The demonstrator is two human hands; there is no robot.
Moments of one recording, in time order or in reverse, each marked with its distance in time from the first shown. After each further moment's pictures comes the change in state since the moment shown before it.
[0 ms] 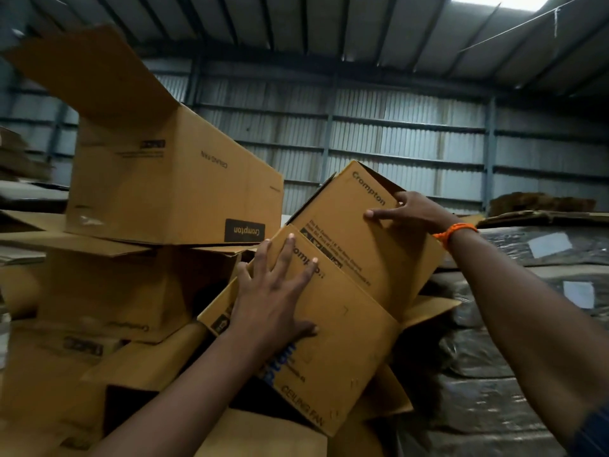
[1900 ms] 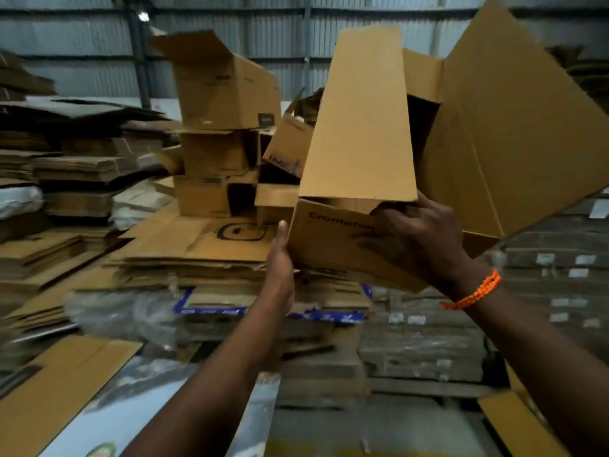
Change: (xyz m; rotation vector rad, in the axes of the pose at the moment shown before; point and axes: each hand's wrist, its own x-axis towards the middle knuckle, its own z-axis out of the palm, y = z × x) left_hand -0.559 0.113 -0.412 -1.862 -0.214 -0.934; right_hand -0.816 -0.303 -0.124 -0.556 0.485 -0.666
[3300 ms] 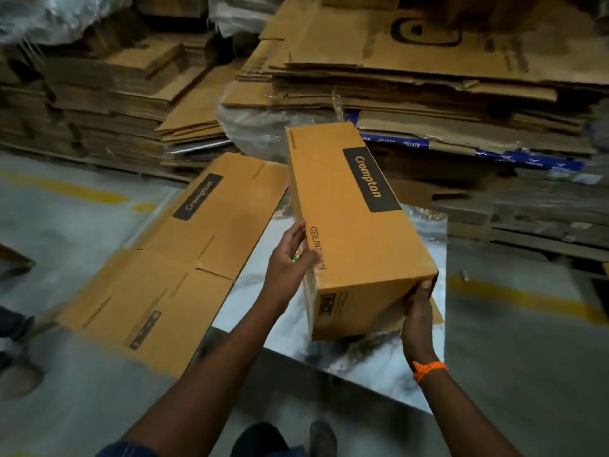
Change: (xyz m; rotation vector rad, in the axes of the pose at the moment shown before) left_hand -0.124 -0.034 -0.546 0.434 0.110 -0.223; right_hand -0.160 -0.595 0.133 1.145 -0.593 2.025
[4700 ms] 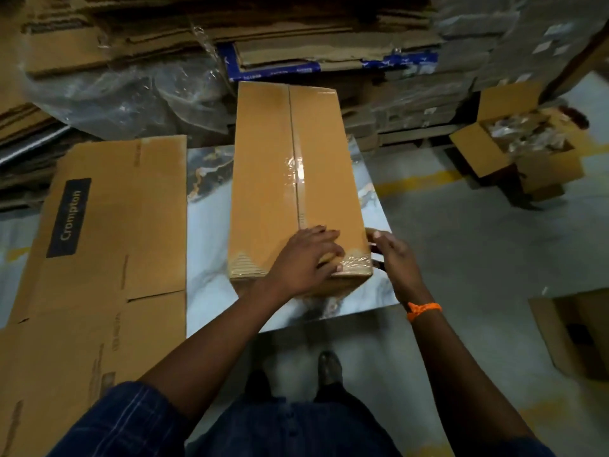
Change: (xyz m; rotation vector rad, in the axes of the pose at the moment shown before) left_hand 0.029 -0.068 0.019 0.898 -0.948 0.627; right_hand -0.060 -0.016 0.020 -0.080 0.181 -0.072
